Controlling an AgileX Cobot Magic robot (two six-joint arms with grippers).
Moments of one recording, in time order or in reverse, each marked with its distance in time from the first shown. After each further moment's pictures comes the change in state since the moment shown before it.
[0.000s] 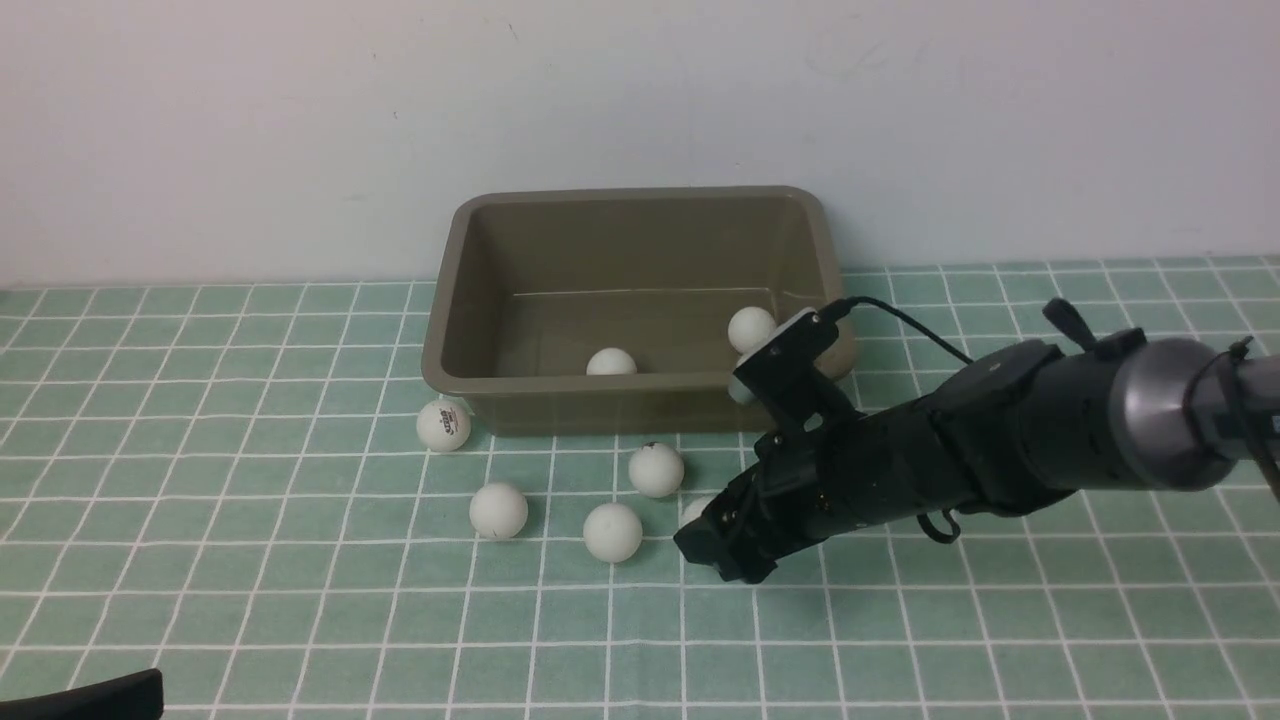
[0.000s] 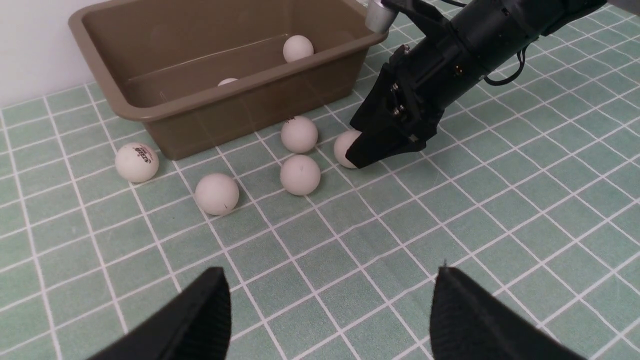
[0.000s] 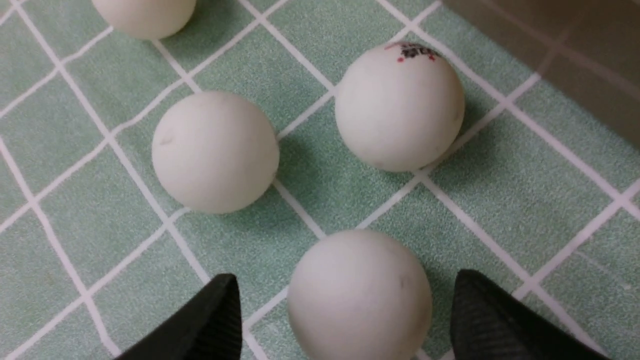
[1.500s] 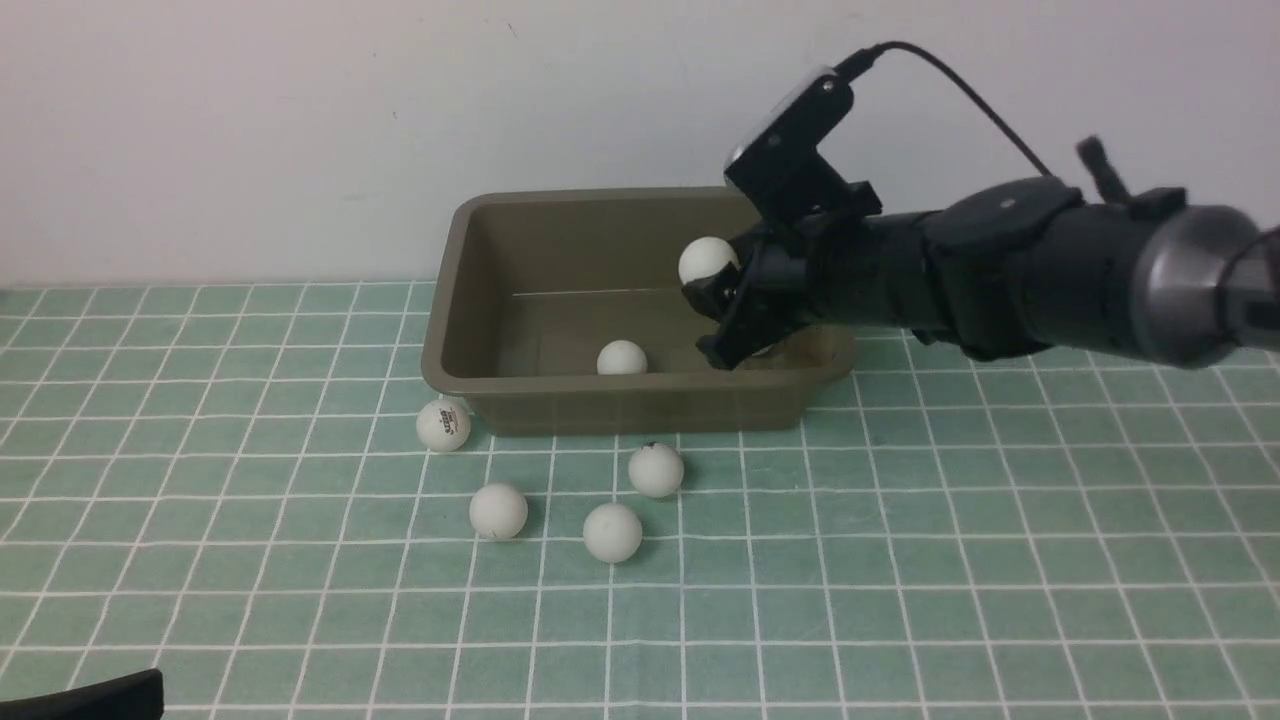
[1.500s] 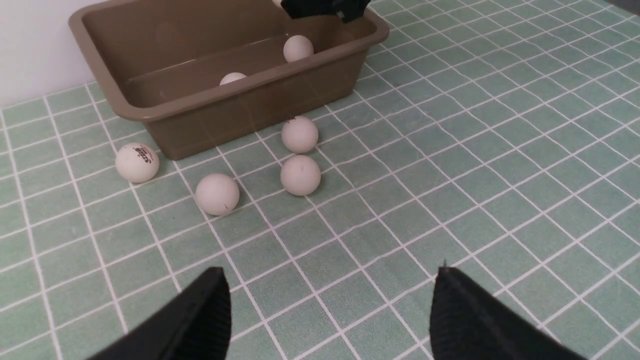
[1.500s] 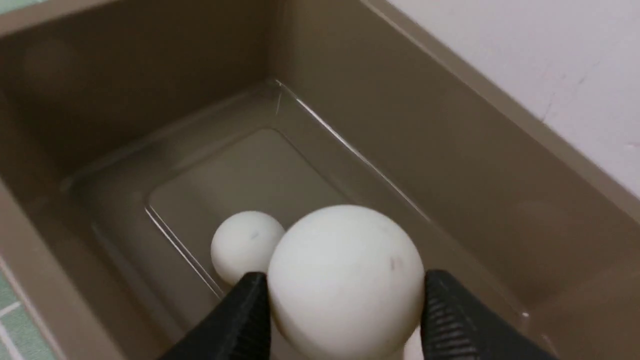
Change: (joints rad) right arm -0.015 0.006 -0.302 0.015 -0.234 -0.199; left arm 0.000 0.000 0.000 0.000 0.000 0.000
